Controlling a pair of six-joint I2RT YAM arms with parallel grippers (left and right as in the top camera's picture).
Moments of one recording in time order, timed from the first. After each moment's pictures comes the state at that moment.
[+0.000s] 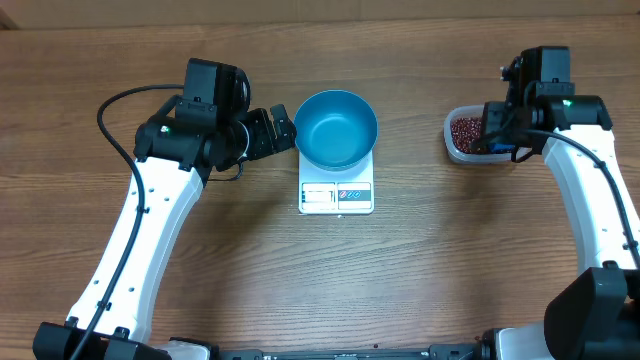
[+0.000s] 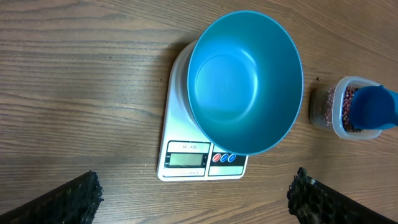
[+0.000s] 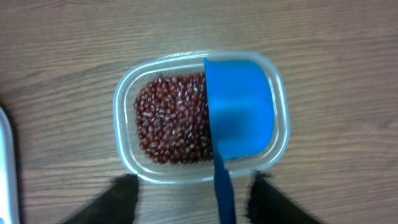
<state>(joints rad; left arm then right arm) -0.23 1.52 1.41 -0.91 0.25 -0.52 -0.05 1.64 1.41 -0.88 0.07 0.03</state>
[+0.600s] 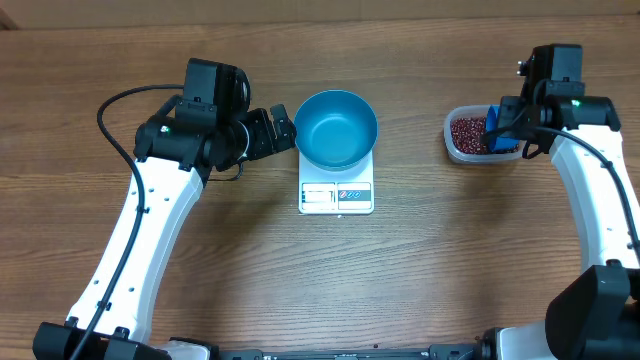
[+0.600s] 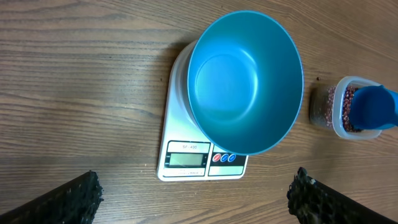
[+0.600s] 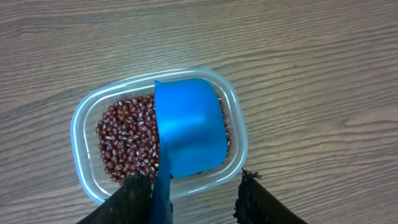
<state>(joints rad) -0.23 1.52 1.41 -0.91 0.25 -0.52 -0.08 1.64 1.40 -0.84 0.15 0.07</state>
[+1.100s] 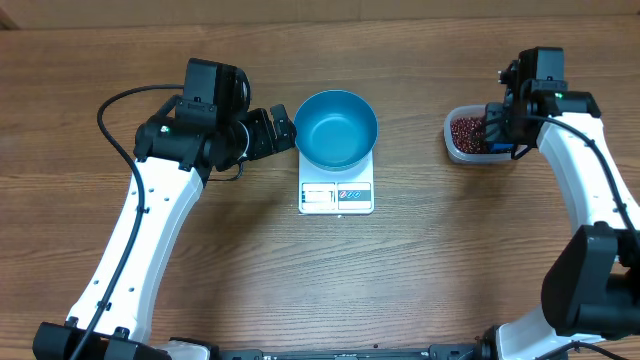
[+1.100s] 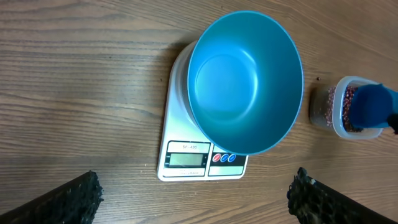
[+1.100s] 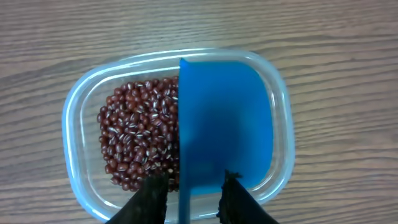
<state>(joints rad) -0.23 1.52 1.41 -0.91 0.25 -0.52 -0.08 1.76 1.40 -0.80 0.08 -0.01</state>
